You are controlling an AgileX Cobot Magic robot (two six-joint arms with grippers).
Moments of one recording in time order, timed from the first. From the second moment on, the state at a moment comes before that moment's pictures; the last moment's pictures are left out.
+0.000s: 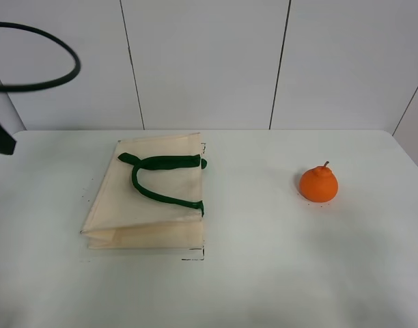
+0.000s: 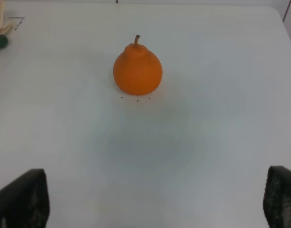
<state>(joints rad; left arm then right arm) -0.01 1.09 -1.07 -0.01 0.98 0.02 0.08 0.00 -0.49 -0.02 1.02 0.00</state>
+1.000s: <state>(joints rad) -0.24 2.22 -1.73 0.01 0.88 -0.27 0.08 0.00 -0.49 -0.02 1.02 0.00</state>
